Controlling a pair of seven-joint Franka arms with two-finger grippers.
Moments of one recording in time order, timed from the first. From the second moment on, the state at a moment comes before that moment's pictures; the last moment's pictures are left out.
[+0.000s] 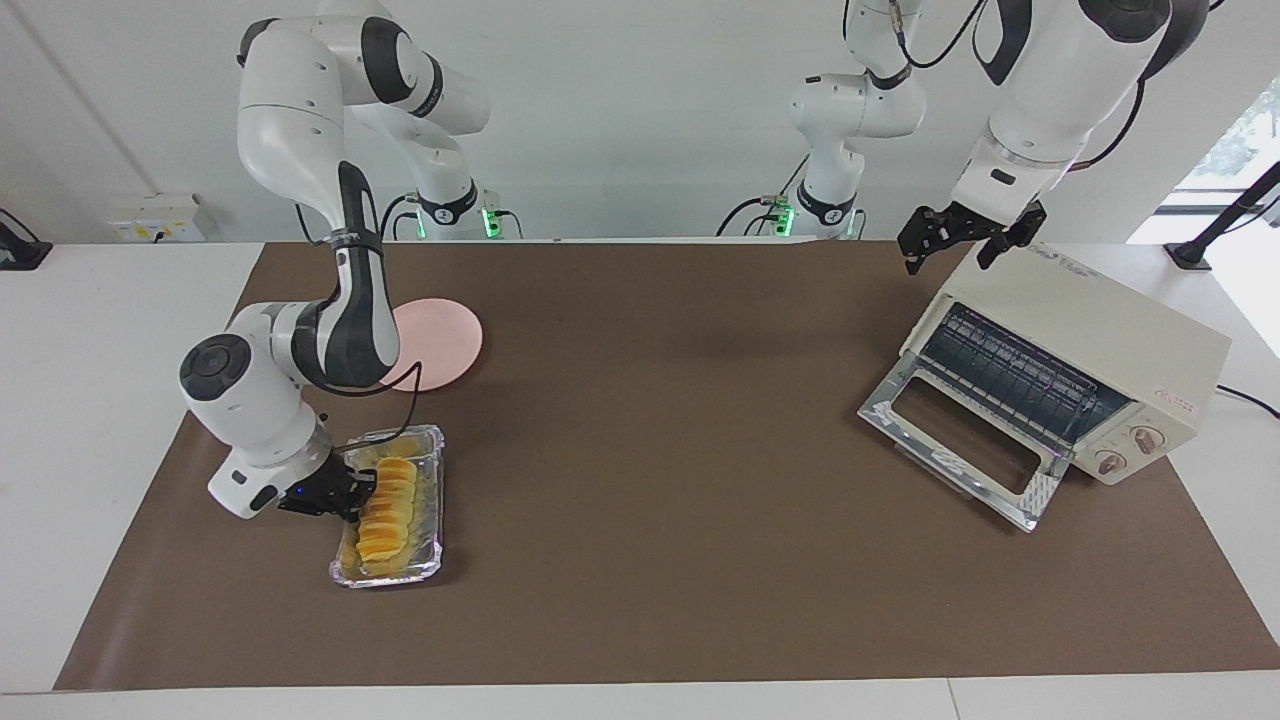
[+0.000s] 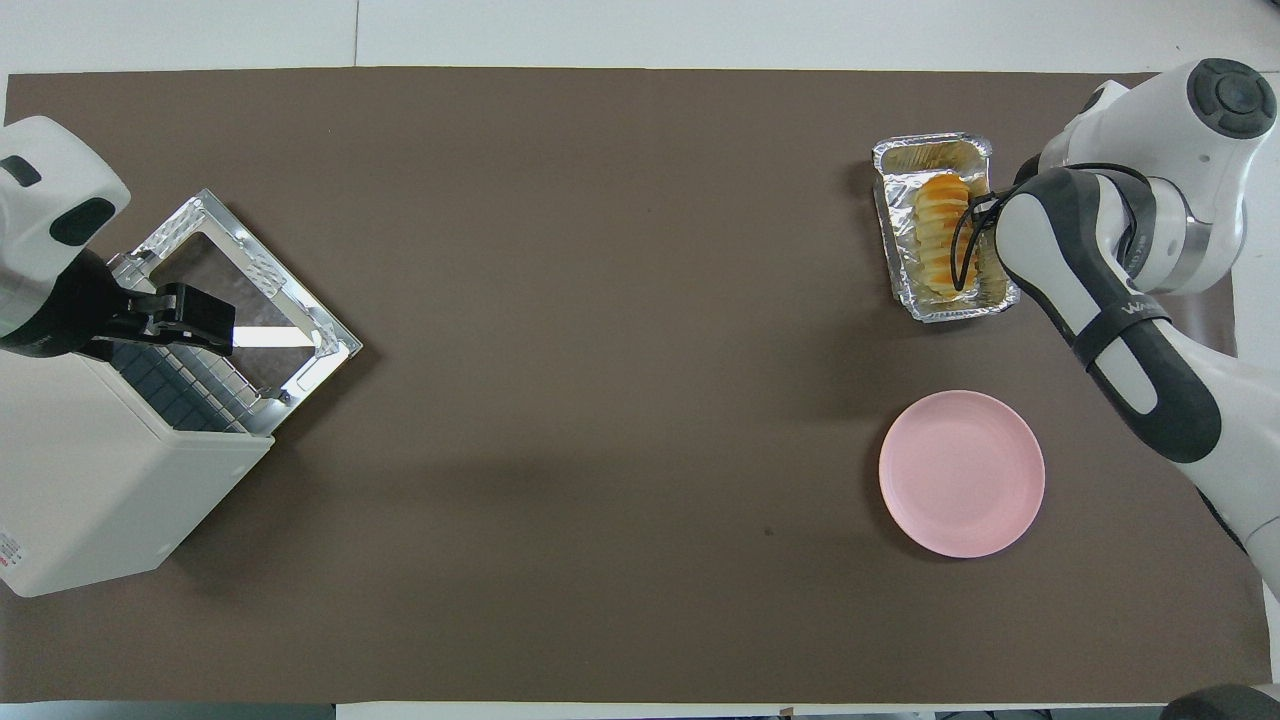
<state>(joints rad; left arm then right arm) -0.16 -0.03 -0.02 -1.62 0.03 1.49 -0.16 -0.10 0.58 0.05 -1.54 0.01 2.17 -0.23</state>
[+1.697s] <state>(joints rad) -0.16 -0.03 -0.02 -1.62 0.03 1.49 -0.16 0.49 0.54 0.07 -1.50 0.14 2.14 0.57</state>
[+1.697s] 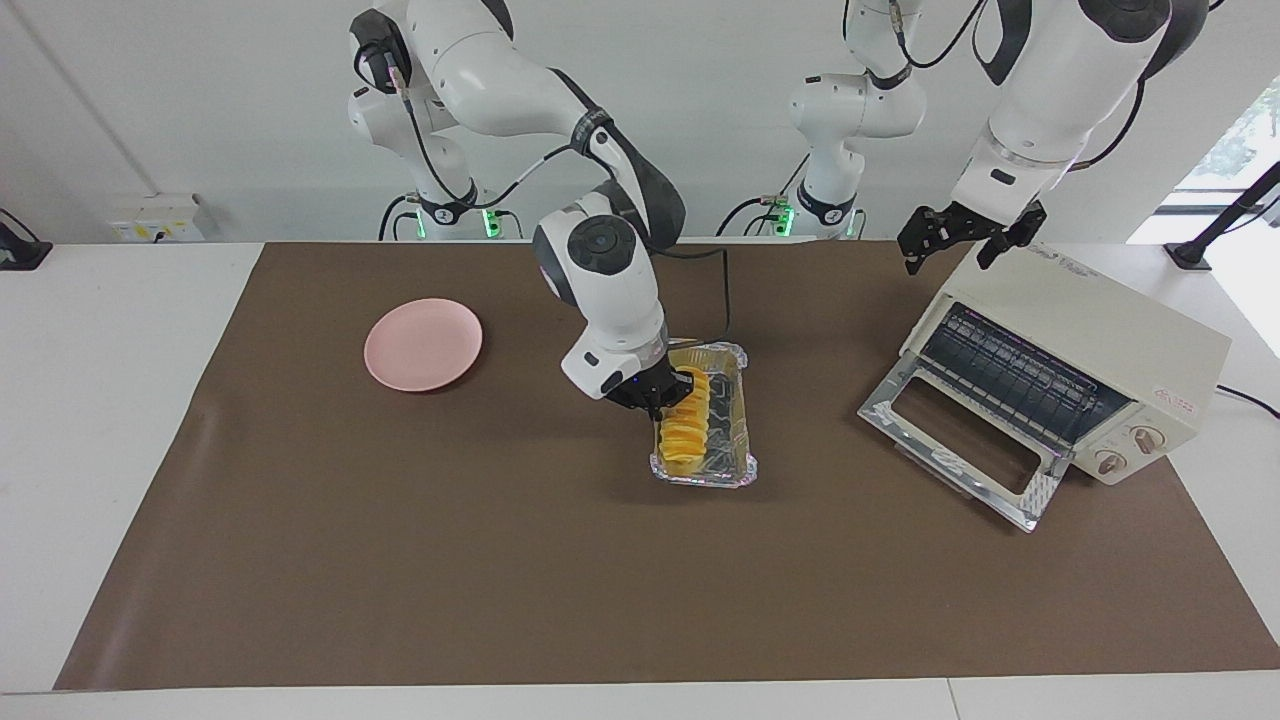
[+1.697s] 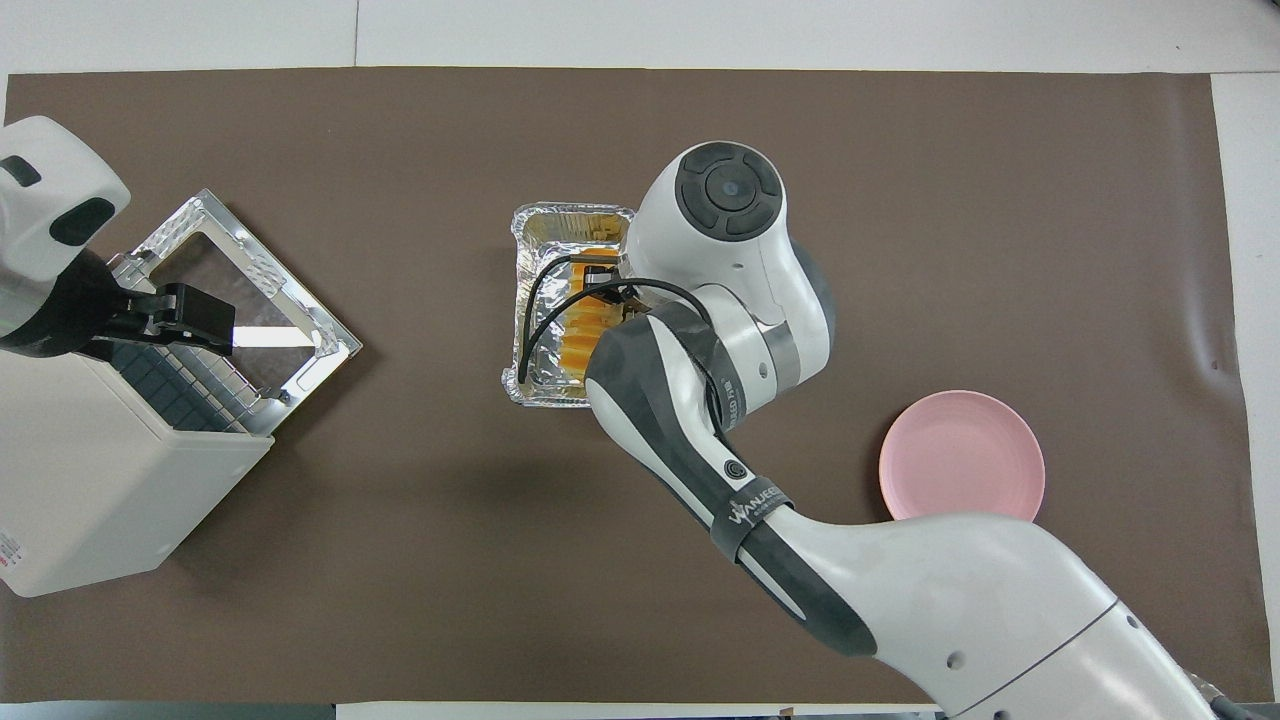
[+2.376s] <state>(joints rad) -0.16 -0.03 -0.02 -1.62 0.03 1.49 -0.16 0.50 0.53 0.07 -1.62 0.14 2.29 0.56</state>
